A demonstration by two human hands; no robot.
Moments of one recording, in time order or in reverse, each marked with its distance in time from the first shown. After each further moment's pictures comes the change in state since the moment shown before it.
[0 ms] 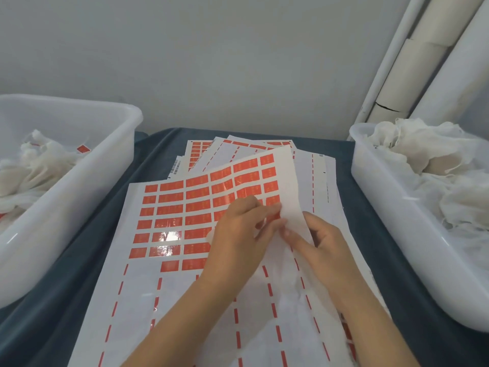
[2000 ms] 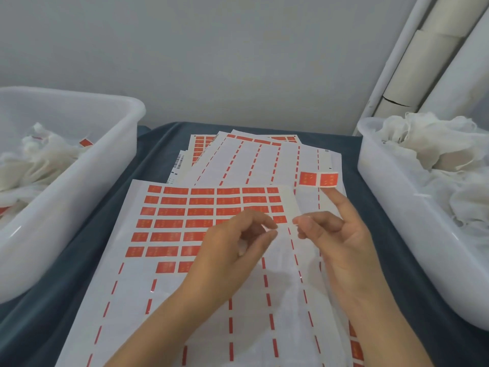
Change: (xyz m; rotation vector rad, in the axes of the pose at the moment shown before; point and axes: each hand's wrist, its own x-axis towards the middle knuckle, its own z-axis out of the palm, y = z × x) left_hand -0.019 0.001 -0.031 -0.297 -0.223 -0.177; right_hand -0.006 -0.003 -0.004 0.399 0.111 -0.103
